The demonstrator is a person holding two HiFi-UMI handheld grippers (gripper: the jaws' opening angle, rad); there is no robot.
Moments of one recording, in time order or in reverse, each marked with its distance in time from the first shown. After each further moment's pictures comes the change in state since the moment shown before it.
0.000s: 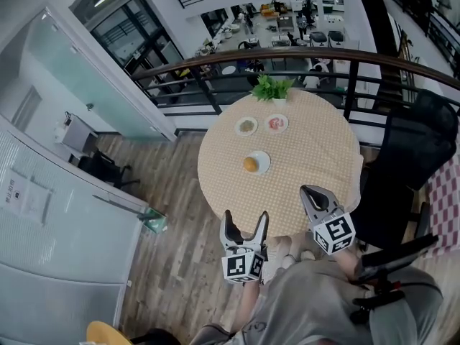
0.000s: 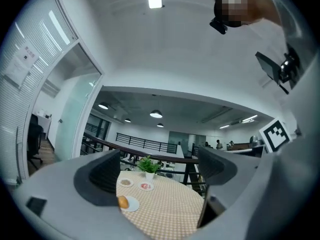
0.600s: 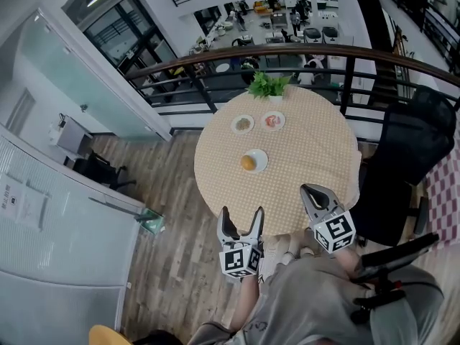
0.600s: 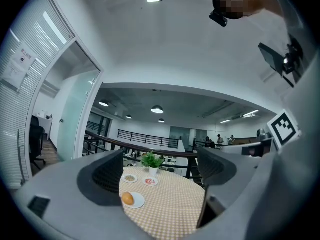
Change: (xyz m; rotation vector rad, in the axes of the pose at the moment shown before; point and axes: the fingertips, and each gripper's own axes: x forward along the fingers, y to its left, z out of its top) left arm 0.018 0.022 -0.018 0.034 0.064 0.005; right arm 0.006 -0.005 -0.012 -0.007 0.028 -0.022
